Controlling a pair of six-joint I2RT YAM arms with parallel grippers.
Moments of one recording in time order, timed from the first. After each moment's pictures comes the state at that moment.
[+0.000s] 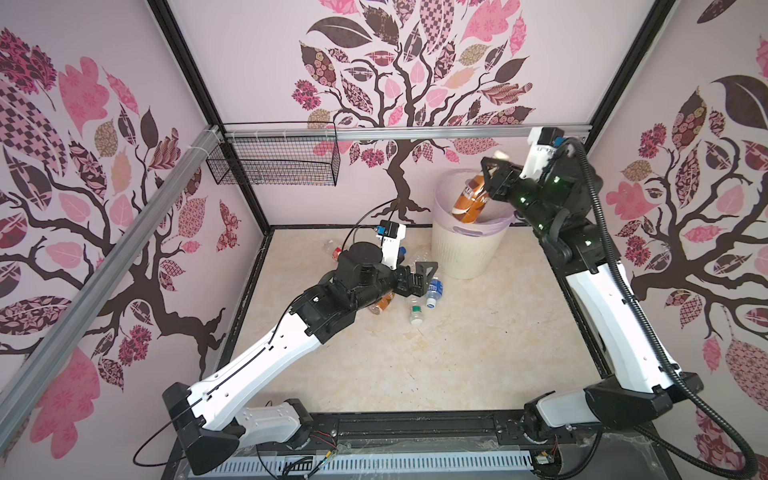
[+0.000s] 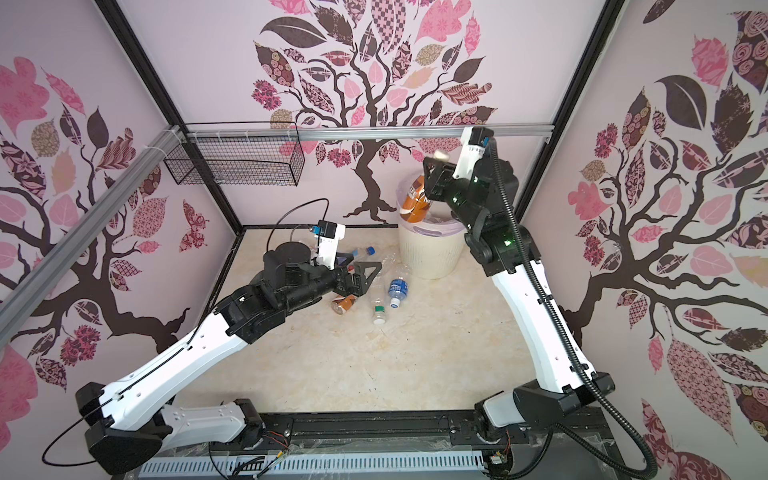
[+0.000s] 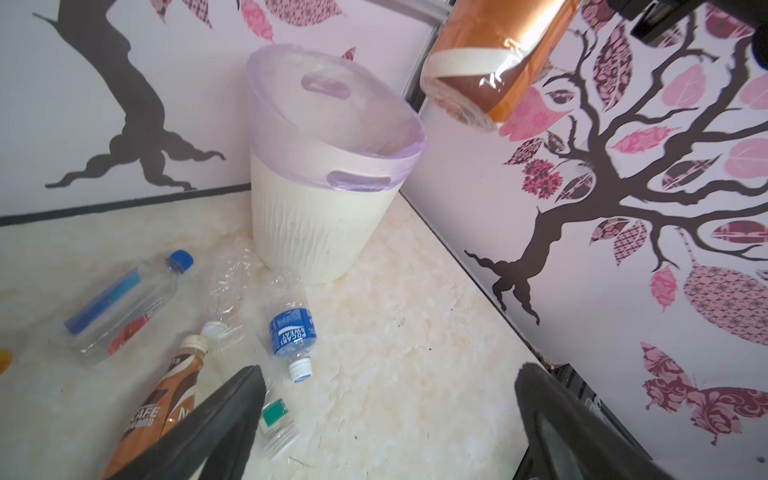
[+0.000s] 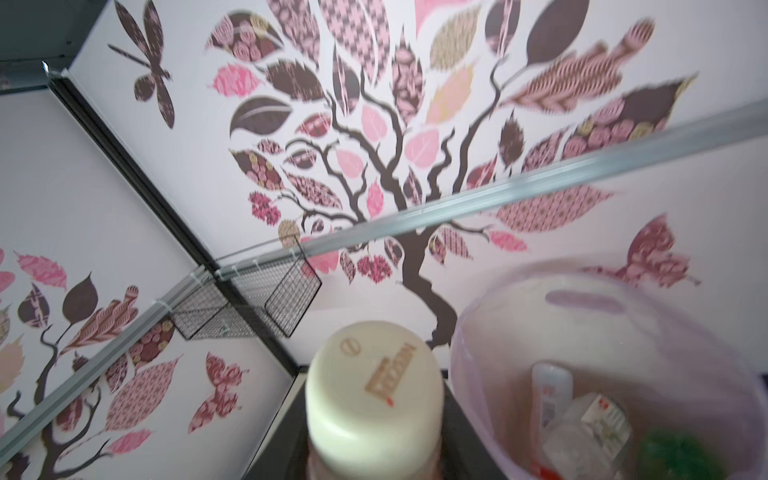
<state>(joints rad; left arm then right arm) -0.84 1.23 1.36 -0.38 -0.02 -0.40 0.37 1.45 1.98 -0.40 0.06 0.39</state>
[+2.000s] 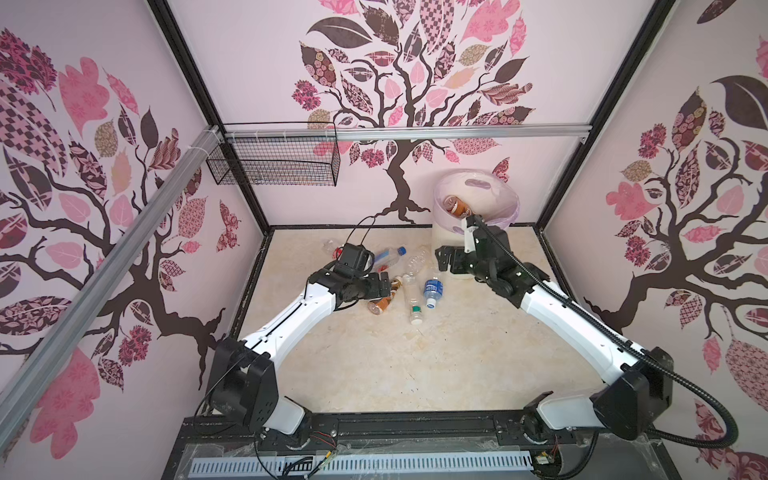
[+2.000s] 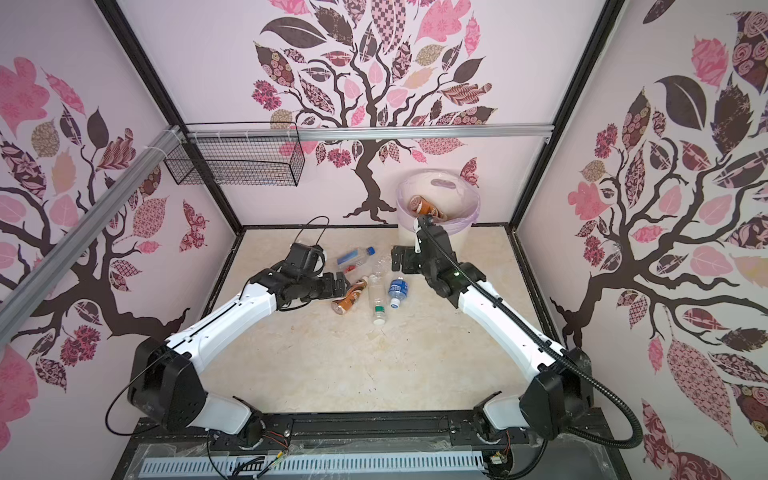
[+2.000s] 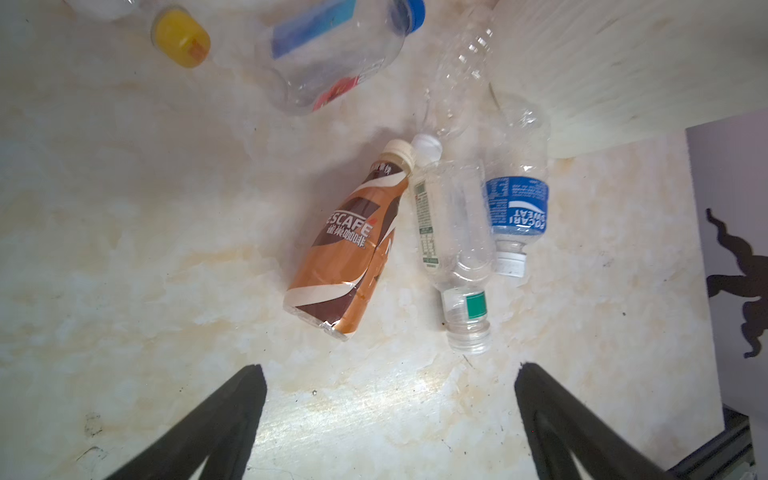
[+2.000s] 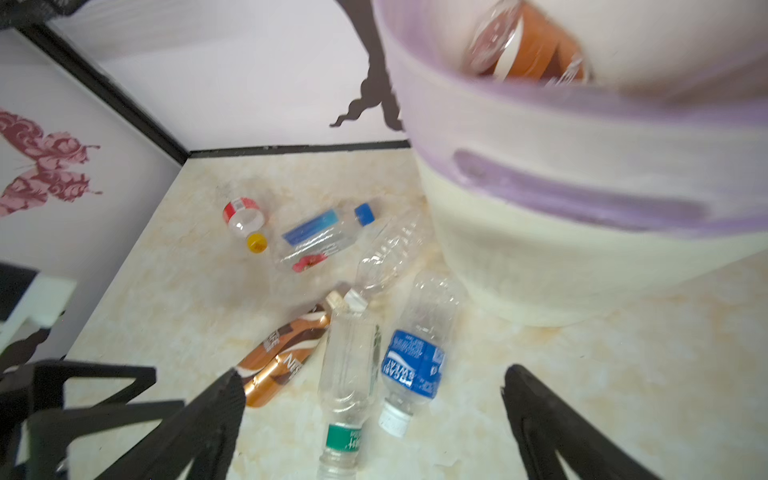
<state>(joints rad) -0.47 1.52 1.20 -0.63 0.10 -0.50 0.51 1.36 1.18 -0.37 0.06 0.41</state>
